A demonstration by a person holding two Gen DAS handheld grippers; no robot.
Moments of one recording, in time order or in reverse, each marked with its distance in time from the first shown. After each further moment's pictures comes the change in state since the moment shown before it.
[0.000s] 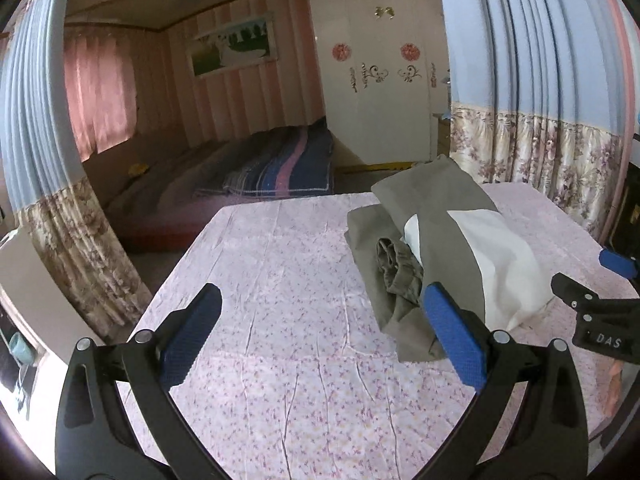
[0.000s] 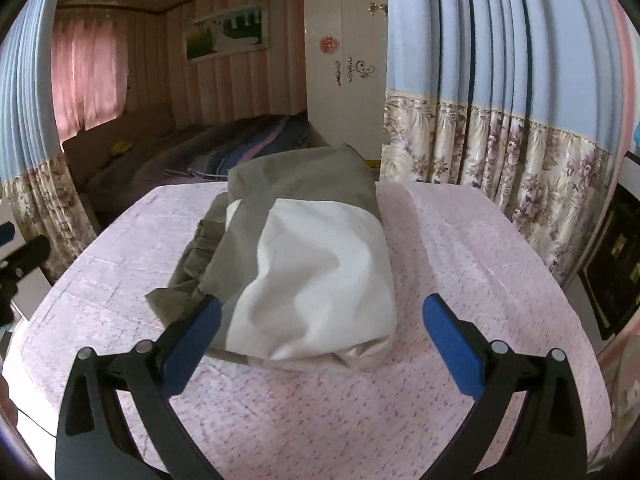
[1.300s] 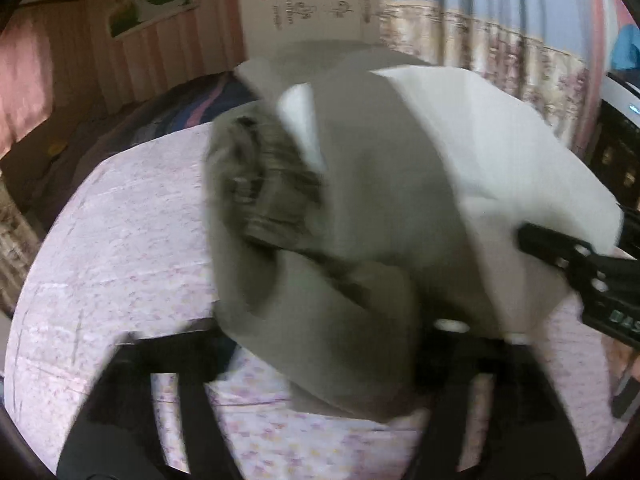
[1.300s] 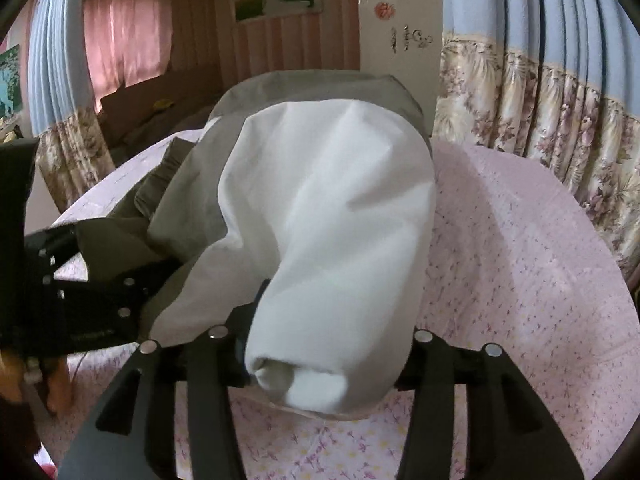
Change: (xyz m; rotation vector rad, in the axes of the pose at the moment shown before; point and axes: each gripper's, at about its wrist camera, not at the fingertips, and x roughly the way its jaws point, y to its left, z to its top) left arm 0.187 -0.100 -0.056 0.097 0.200 -0.240; right arm 0.134 -0.038 -0.028 -0.116 0.121 0.191
